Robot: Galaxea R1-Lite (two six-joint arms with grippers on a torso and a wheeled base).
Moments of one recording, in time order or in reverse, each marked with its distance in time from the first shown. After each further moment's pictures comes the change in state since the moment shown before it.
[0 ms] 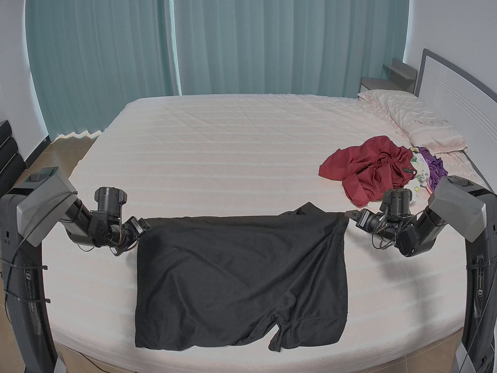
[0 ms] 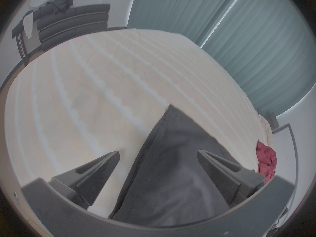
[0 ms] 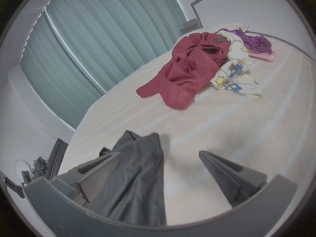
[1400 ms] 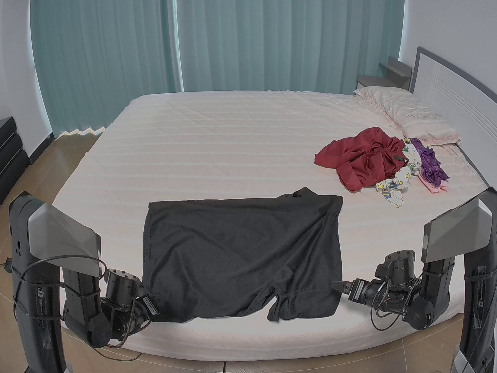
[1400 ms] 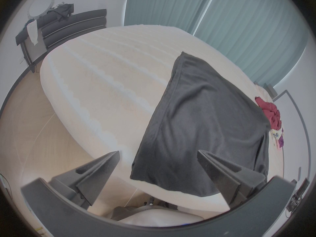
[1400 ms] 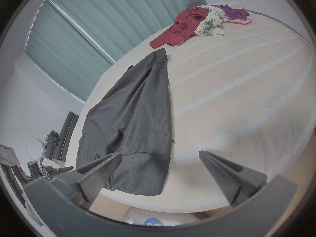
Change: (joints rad) left arm -0.286 -0.034 0.968 -0.856 0.195 -0.077; right arm 0.226 -0.096 0.817 -0.550 0.009 0.083
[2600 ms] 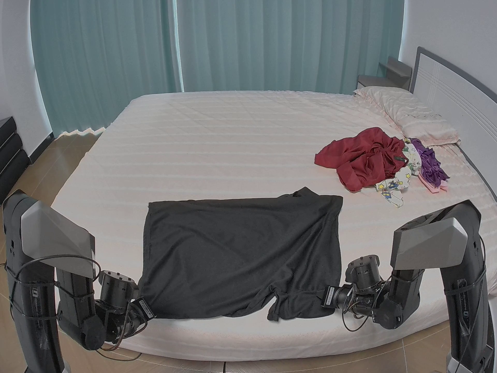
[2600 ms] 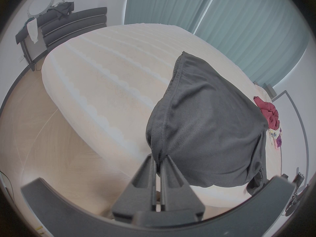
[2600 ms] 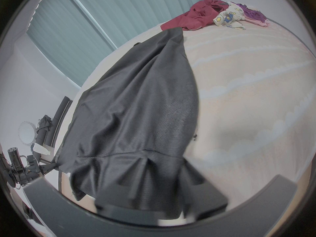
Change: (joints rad) left arm 0.000 -0.034 0.059 -0.009 -0.022 -0.004; right arm 0.128 0.121 -0.246 0.200 -0.093 -0.031
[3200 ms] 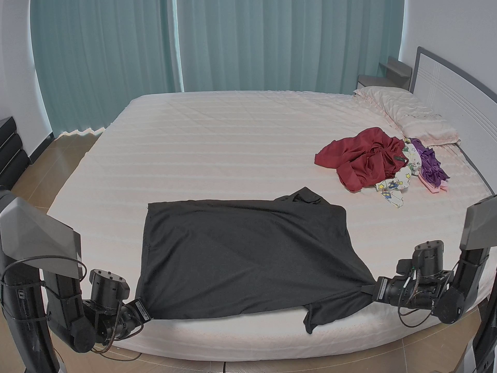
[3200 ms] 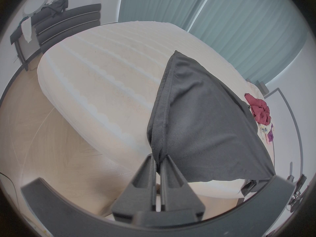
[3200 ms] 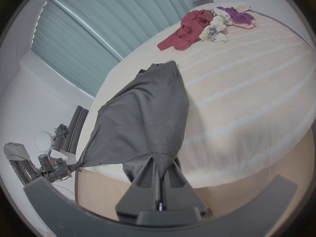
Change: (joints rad) left arm 0.000 -0.094 0.064 0.015 -0.075 0.016; right arm -0.218 -0.367 0.371 -0.051 0.247 -0.062
